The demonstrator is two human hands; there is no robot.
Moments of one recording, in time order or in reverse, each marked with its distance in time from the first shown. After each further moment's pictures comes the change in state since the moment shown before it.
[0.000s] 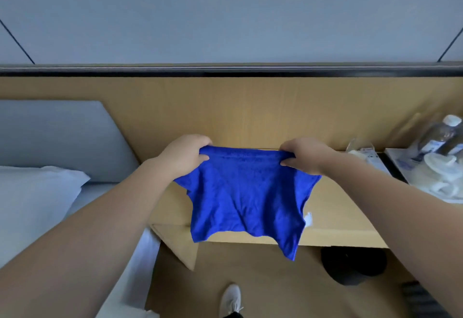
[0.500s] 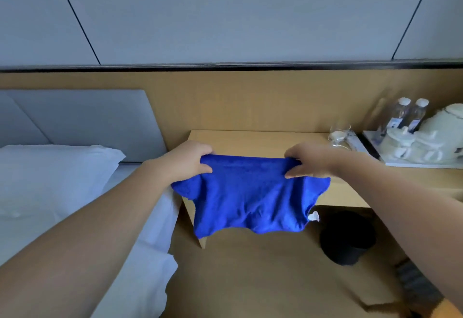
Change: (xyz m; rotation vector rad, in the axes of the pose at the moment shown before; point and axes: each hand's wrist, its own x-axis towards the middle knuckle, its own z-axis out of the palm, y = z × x) left_hand -0.235 0.086 -0.028 -0.034 -0.078 0.007; right_hand -0.223 -0.090 0.015 -0.087 -0.035 -0.080
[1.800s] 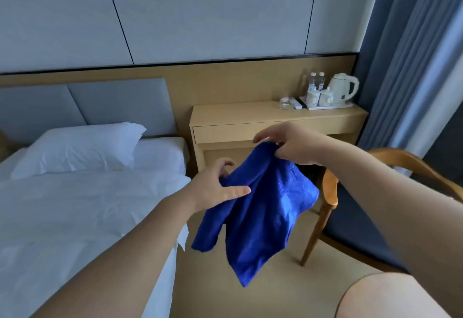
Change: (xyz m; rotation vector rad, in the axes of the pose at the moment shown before) left_hand -0.606 0.175 0.107 -0.548 -0.021 0.103; right_hand -0.542 -0.368 0.106 0.519 0.255 0.059
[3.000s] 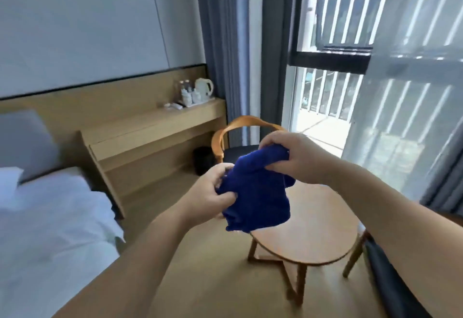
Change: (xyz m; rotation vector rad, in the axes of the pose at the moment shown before) left_hand -0.366 0.102 0.114 -0.219 -0.589 0.490; right_hand -0.492 -0.170 0.151 -0.104 0.594 0.229
